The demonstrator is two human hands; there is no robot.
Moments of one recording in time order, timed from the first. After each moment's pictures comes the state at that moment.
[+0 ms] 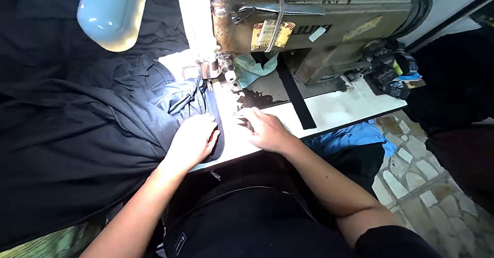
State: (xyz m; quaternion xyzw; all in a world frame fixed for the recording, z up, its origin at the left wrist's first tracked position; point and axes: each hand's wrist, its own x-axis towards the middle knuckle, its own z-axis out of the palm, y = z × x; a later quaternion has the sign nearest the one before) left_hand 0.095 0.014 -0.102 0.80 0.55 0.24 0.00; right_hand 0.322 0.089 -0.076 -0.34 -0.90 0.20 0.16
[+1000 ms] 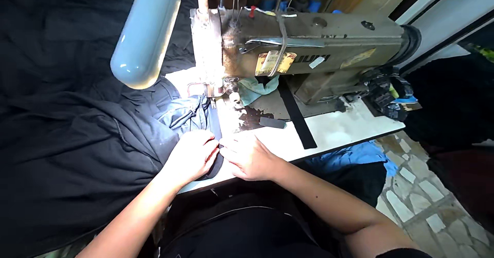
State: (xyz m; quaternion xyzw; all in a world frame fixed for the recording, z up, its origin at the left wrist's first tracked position) left_hand 0.082 0.020 -0.104 0.83 0.49 0.26 -0.06; right_hand 0.295 0.088 -0.109 -0.10 -0.96 0.06 0.26
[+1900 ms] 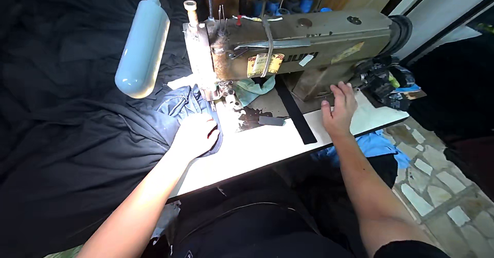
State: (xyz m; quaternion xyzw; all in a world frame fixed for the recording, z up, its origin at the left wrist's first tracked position) left_hand 0.067 0.067 -0.100 0.82 0.53 0.21 -0.05; right_hand 0.482 0.195 -0.115 -0.53 -0.74 -0.07 0.41
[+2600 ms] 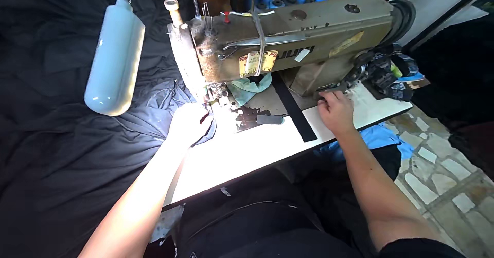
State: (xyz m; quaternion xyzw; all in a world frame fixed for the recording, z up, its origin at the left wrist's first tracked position) left_hand 0.057 0.102 -0.092 0.78 0.60 0.20 -0.02; right_hand 0.482 0.189 -0.102 -0.59 -0.76 0.01 0.28
